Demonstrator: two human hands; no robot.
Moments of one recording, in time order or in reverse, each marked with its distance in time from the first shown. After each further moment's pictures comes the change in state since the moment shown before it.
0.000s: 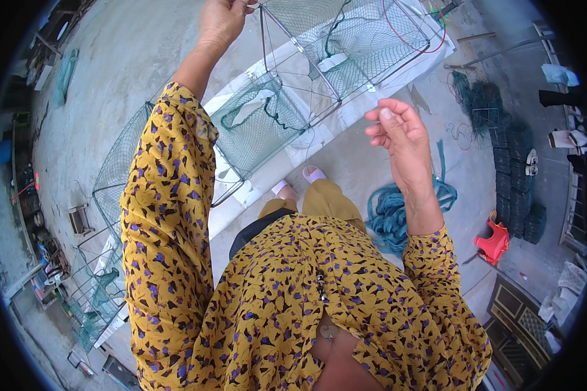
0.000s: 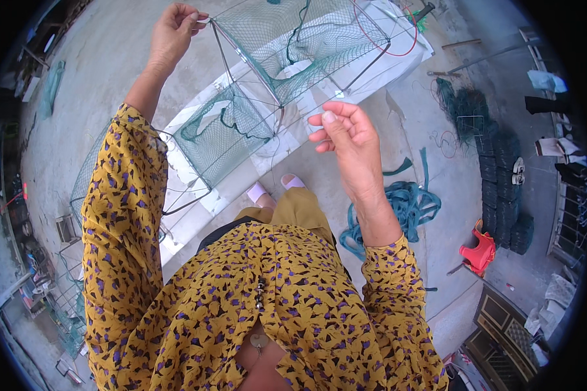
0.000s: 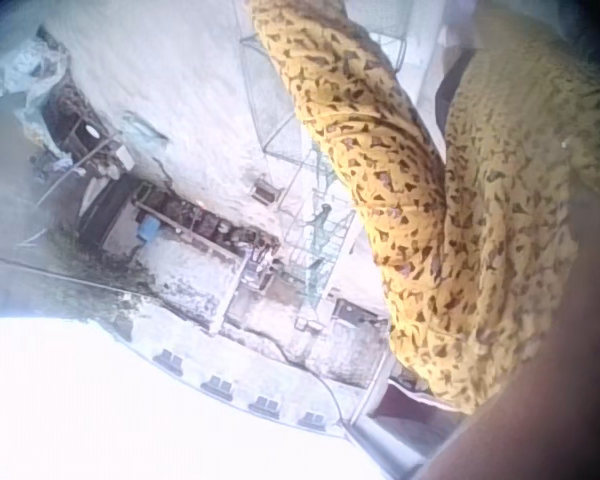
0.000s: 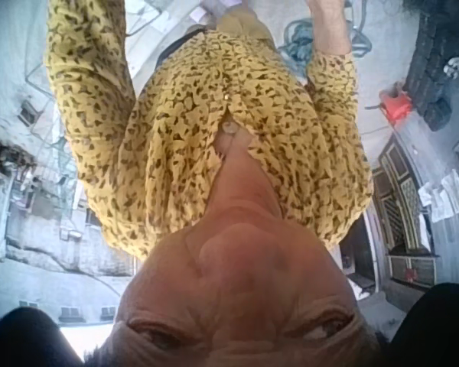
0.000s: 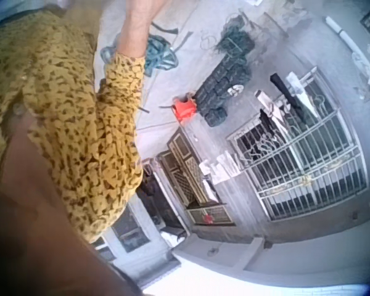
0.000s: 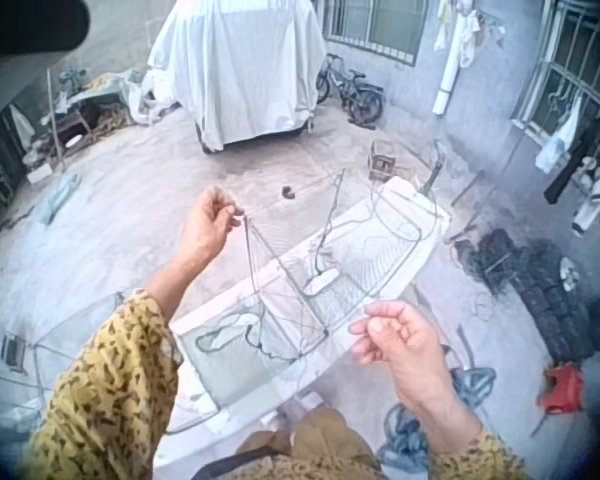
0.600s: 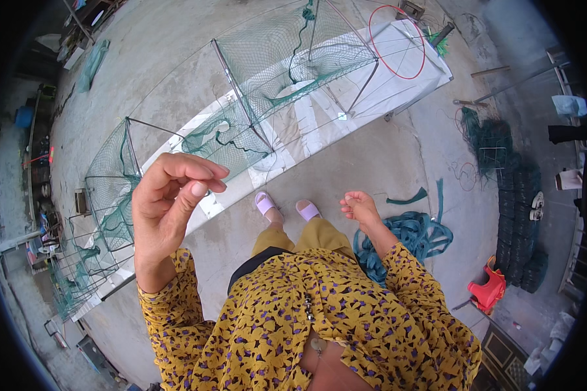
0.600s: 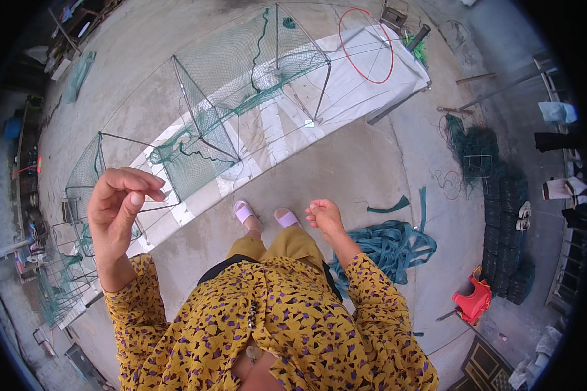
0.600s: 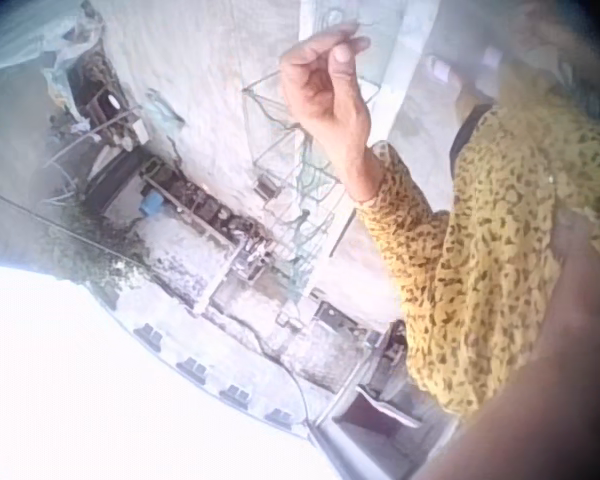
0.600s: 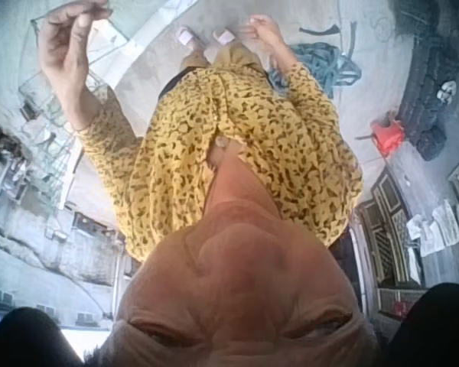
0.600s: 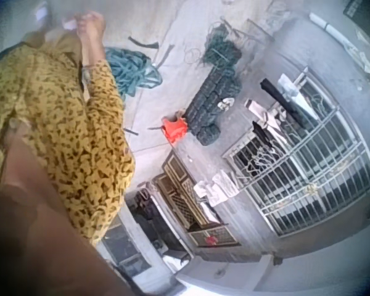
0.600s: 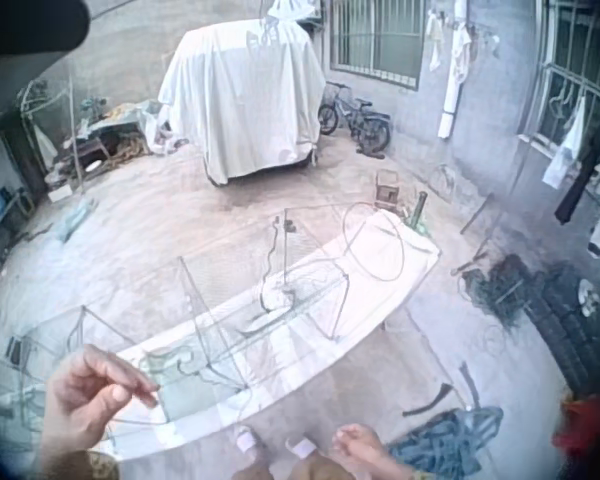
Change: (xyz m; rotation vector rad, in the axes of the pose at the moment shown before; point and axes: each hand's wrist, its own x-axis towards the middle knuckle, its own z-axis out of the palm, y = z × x) left_hand -0.228 0.182 -0.069 -0.180 -0.103 -0.161; right_hand -0.009 0.194 -0.052 -0.216 -0.066 0.656
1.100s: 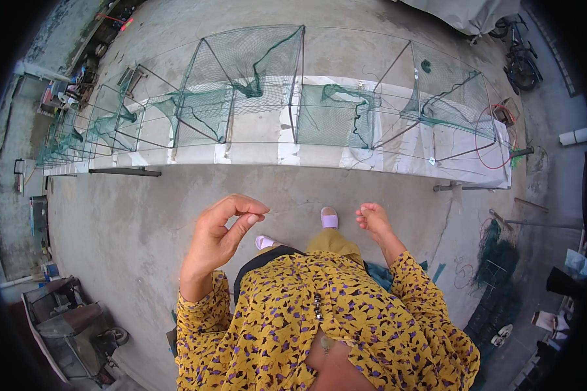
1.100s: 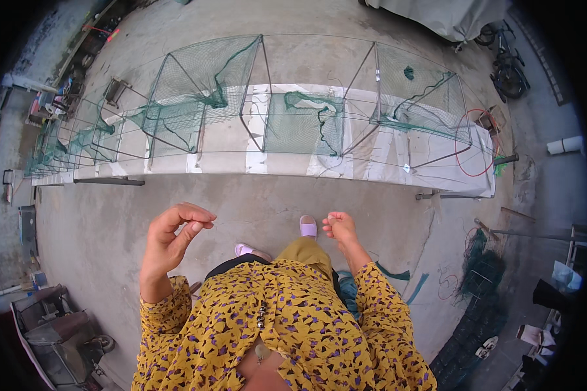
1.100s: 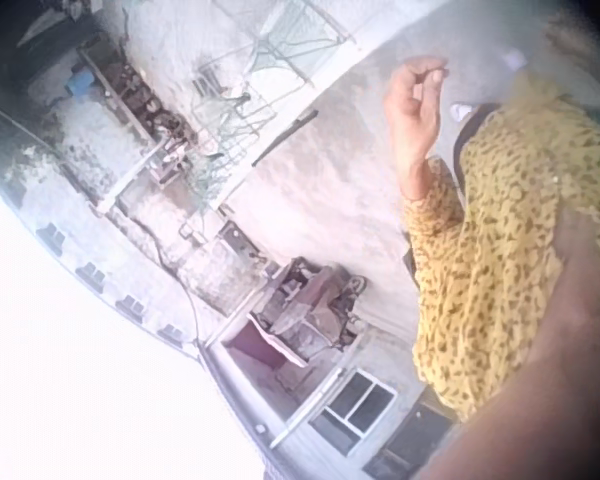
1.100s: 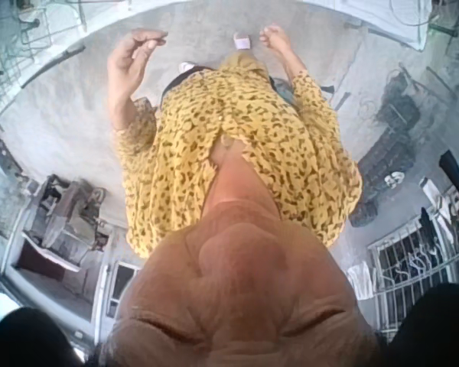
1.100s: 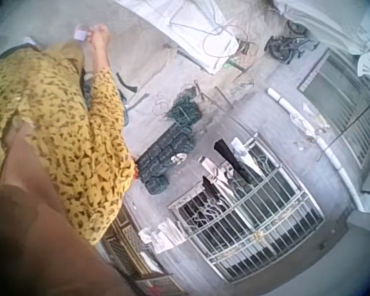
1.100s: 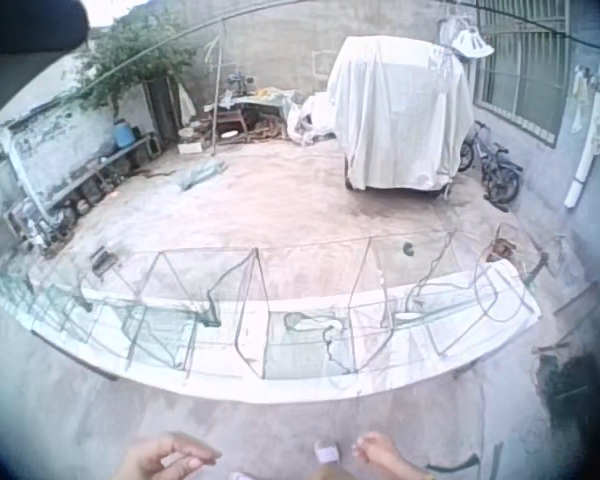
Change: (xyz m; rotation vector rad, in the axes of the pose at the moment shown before) left_hand -0.155 -0.032 0.033 0.252 0.469 -0.283; right_hand 0.059 -0.029 0.041 -0.463 -0.308 0.031
